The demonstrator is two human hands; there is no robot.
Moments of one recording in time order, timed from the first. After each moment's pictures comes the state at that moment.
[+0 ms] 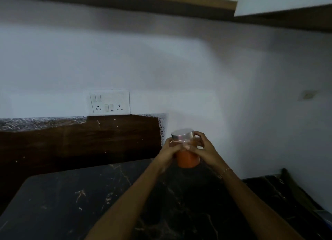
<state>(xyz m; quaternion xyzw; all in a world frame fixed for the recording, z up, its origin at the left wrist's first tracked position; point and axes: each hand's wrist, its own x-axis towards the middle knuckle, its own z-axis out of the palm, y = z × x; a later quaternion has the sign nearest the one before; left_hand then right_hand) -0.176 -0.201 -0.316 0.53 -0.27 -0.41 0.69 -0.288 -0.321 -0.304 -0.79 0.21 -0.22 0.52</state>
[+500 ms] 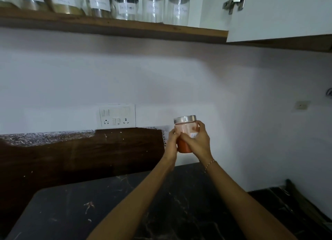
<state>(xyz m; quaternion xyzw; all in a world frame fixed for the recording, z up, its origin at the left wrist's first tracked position) -0.191 -0.183 -0.252 0.53 -0.30 -0.30 0.74 -0.246 -0.266 -0.245 -0.75 0.29 -0.43 0.41</state>
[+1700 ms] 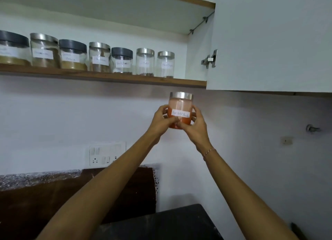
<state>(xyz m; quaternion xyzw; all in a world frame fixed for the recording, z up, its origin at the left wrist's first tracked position) -0.162 -0.194 -0.059 0.59 -0.45 -0.07 0.67 -0.258 -0.277 -0.074 -0.74 0.13 -0.52 0.42</state>
